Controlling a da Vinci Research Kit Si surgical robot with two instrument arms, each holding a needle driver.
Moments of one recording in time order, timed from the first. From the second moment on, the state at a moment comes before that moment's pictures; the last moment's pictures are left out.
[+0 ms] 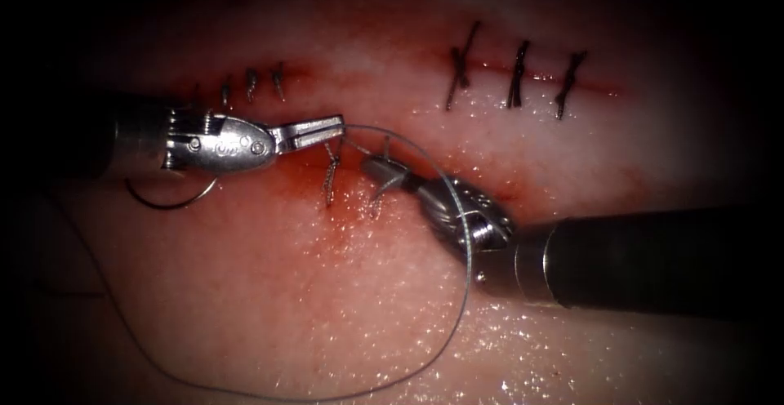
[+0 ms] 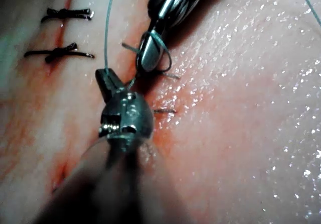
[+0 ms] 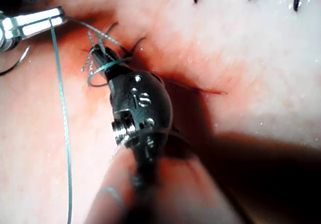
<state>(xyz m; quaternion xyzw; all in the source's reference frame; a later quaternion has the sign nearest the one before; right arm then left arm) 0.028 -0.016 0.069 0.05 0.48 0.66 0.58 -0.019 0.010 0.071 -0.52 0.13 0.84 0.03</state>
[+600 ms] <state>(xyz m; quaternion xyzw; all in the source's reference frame) 0.028 -0.020 0.069 0.06 0.48 0.63 0.60 -0.027 0.022 0.070 -0.37 0.29 0.88 -0.02</state>
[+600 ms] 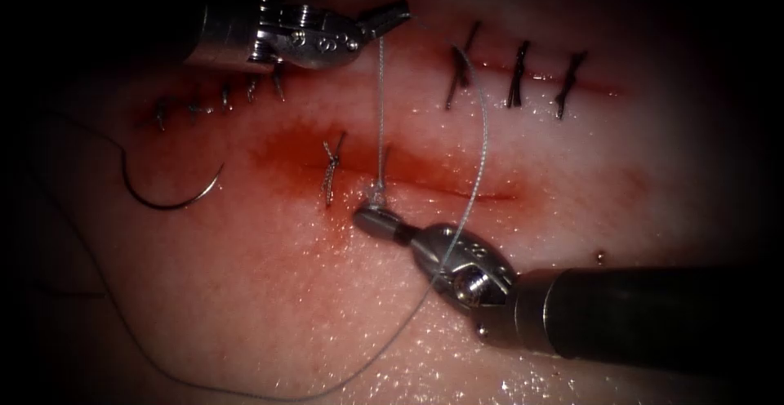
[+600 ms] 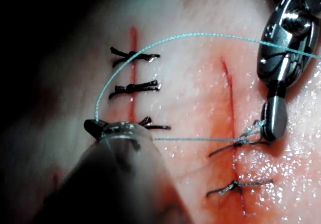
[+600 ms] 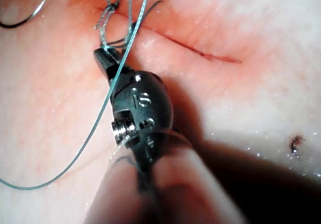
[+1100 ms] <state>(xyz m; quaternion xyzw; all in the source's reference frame) 0.029 -0.021 0.071 0.06 0.48 0.62 0.62 -0.028 0.032 0.074 -0.31 0.37 0.88 -0.04</state>
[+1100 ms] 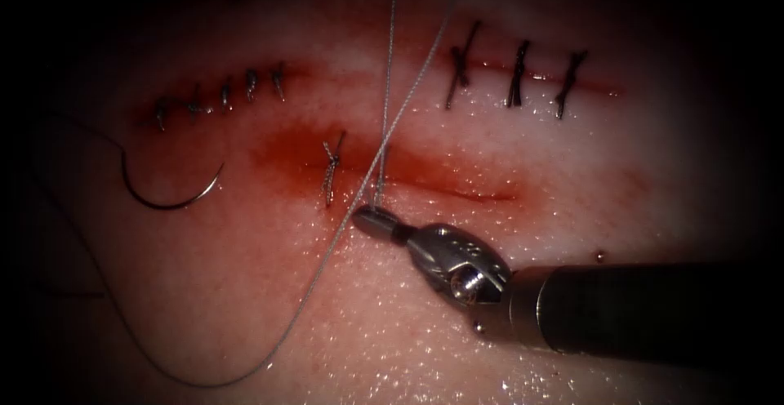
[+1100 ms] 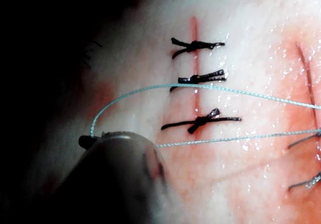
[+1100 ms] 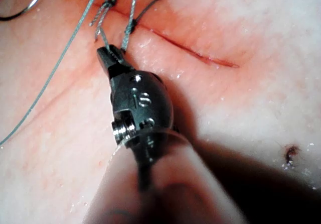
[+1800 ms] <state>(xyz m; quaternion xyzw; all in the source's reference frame) 0.030 -0.027 0.068 0.11 0.45 0.60 0.66 -0.031 0.035 0.073 -0.27 0.43 0.86 -0.07</state>
